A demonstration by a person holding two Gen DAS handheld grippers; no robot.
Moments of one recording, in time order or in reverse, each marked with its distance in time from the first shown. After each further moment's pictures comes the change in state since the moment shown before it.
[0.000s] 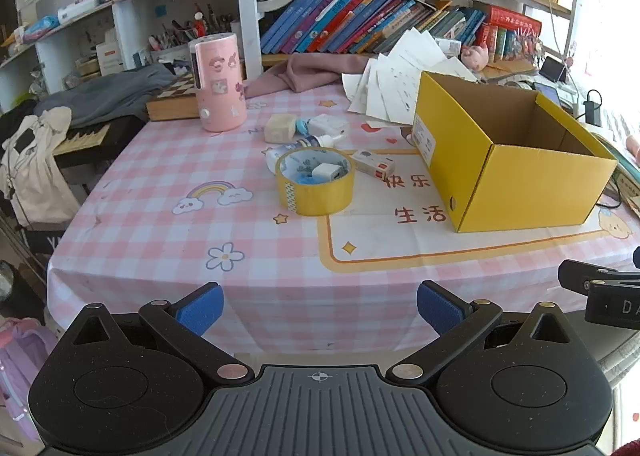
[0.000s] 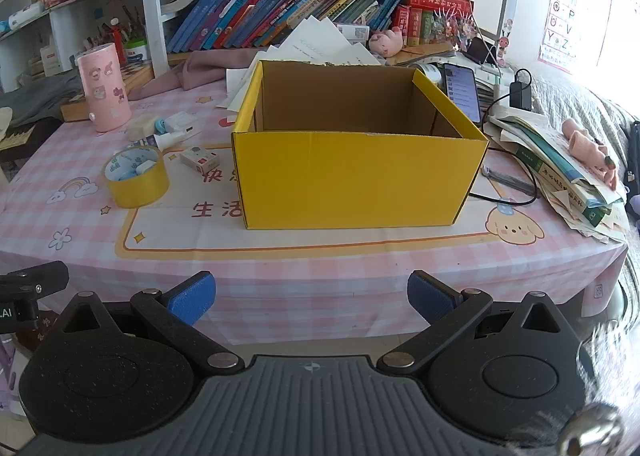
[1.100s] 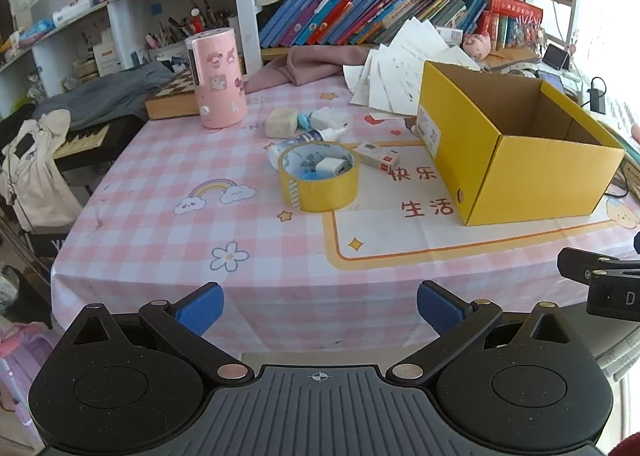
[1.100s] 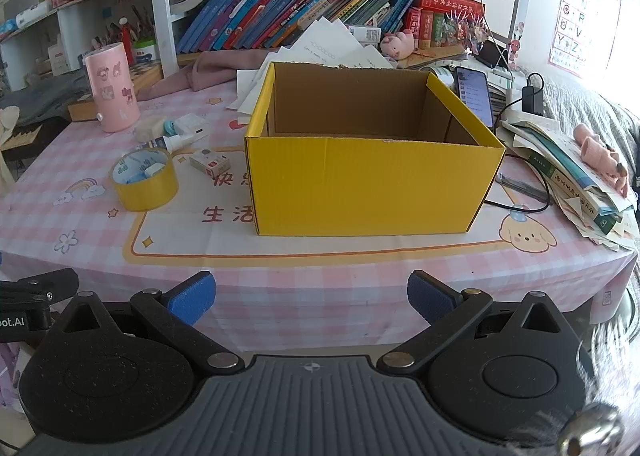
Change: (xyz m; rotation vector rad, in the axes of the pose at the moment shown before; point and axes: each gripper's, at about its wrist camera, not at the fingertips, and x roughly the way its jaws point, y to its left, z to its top) left arm 0.008 0.000 0.004 0.032 0.028 0.013; right arm 0.006 0.006 0.007 -0.007 0.001 0.024
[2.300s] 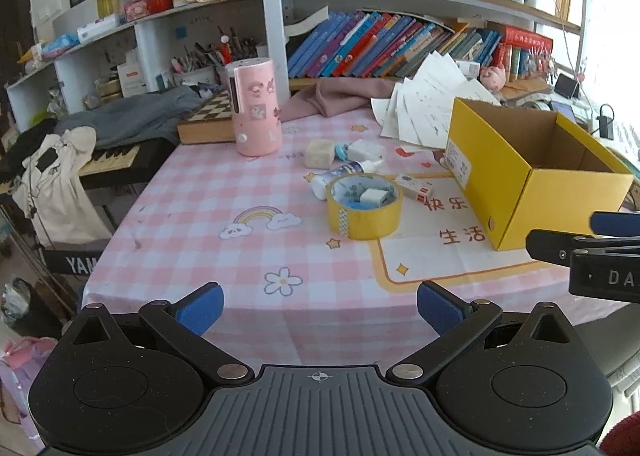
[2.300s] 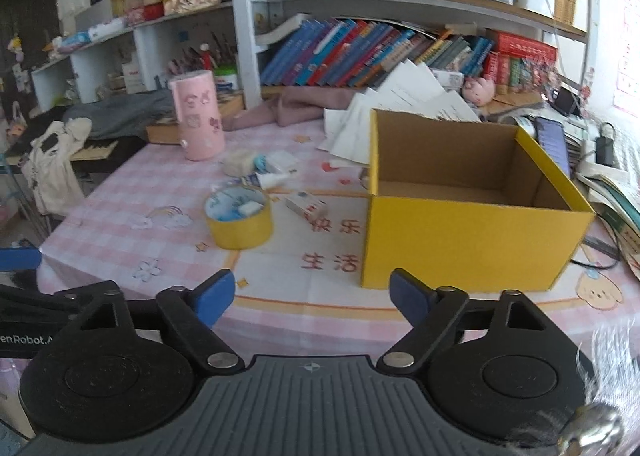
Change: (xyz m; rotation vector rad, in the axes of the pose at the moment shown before) left arm -0.022 0.049 0.000 -0.020 -0.107 0.014; right arm -0.008 0.054 0.018 -0.088 -0.121 0.214
